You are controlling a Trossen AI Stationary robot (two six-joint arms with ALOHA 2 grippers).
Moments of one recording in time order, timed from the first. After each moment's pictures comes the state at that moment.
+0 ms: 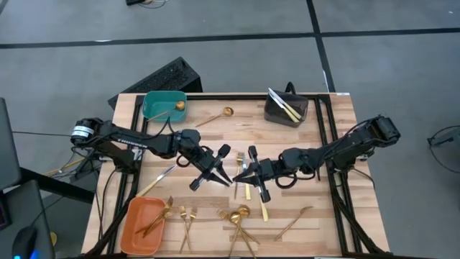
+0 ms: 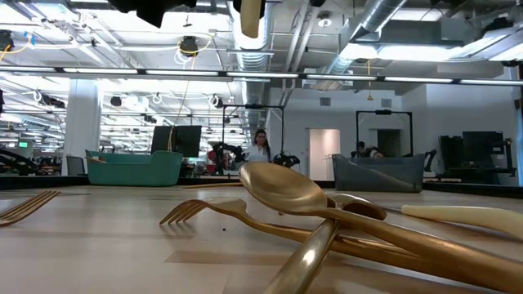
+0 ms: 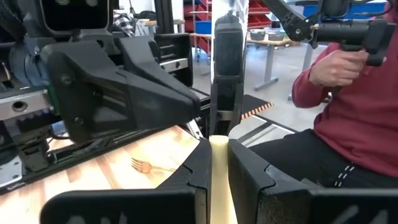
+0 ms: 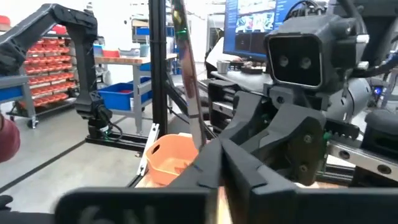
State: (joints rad) left arm -0.03 1.47 0.91 0.45 0.63 0.11; right arm 0.29 1.46 0.84 0.71 0.04 -0.03
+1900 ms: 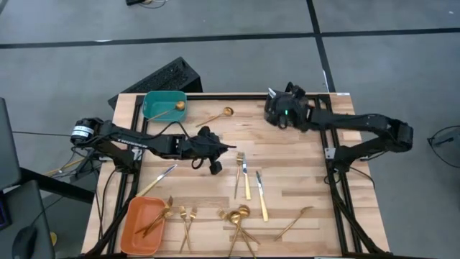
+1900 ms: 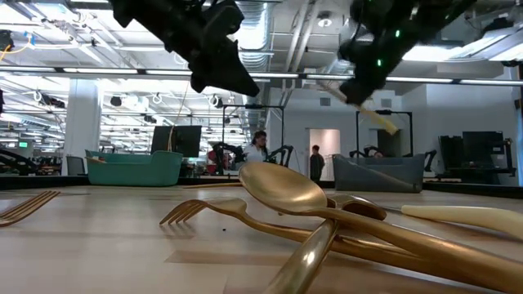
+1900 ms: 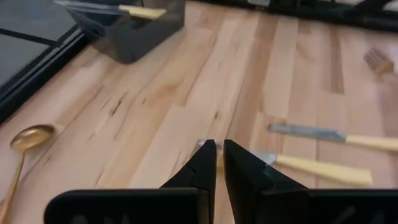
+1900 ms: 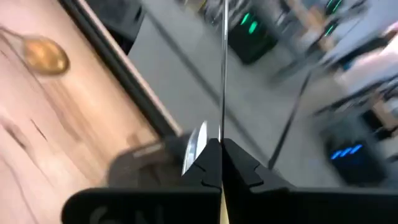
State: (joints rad) left arm -0.04 1.47 0.91 -0.04 -0.31 -0.23; right arm -0.40 1.26 0.84 -0.17 0.74 -0.26
